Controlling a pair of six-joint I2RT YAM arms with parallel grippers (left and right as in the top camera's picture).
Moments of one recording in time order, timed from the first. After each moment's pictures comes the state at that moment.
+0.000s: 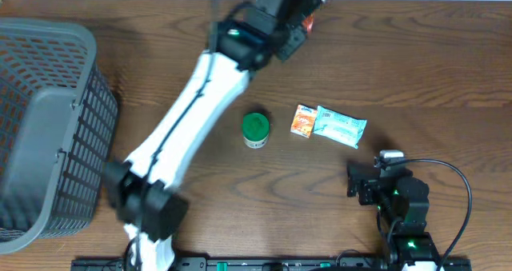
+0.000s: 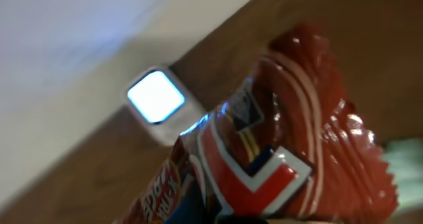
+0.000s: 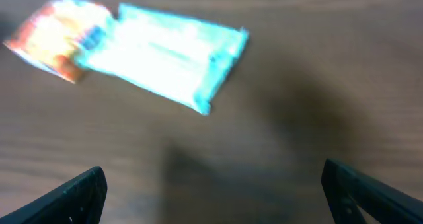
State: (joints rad) left arm -0.55 1.93 2.05 -0.82 0.01 0.24; right arm 0.01 0.63 0.01 0.03 -0.13 0.04
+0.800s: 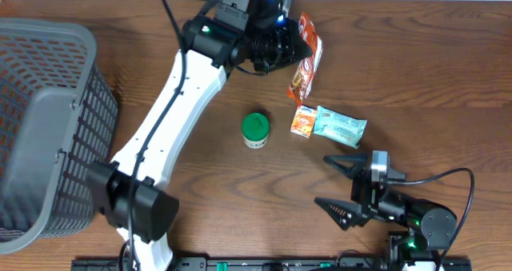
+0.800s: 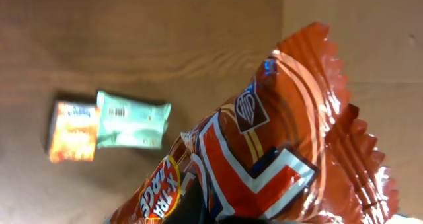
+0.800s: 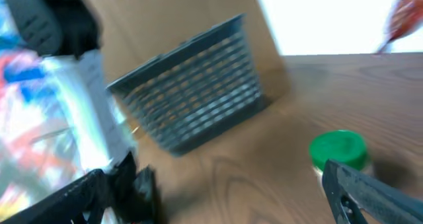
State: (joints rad) left arm -0.47 1.91 1.97 -0.88 0.64 -0.76; right arm 0.01 0.63 0.01 0.90 -1.17 0.75
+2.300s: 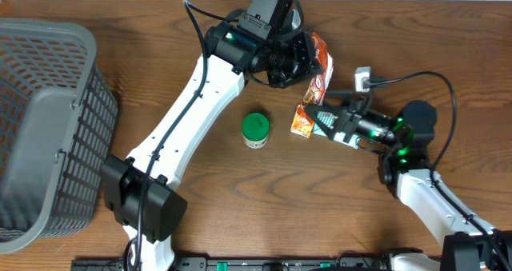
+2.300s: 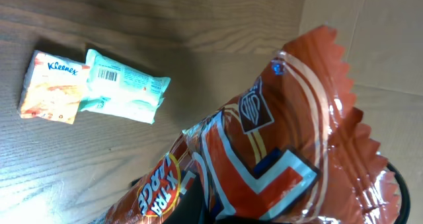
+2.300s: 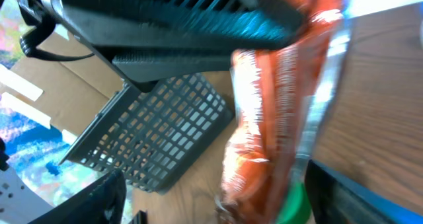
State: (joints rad) left arm -0.54 1.93 1.96 -0.92 0.60 -0.90; right arm 0.10 1.39 0.53 0.83 -1.06 0.74
